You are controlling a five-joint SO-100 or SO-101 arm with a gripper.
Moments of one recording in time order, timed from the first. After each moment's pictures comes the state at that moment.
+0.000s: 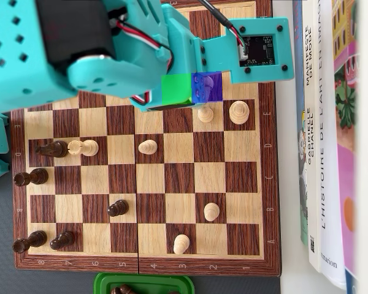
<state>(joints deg) -12.0 66.0 71.6 65.7 98.3</state>
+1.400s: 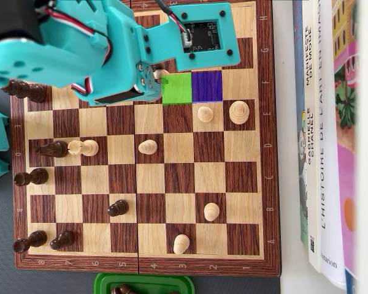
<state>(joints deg) -15.5 83.6 91.7 65.7 98.1</state>
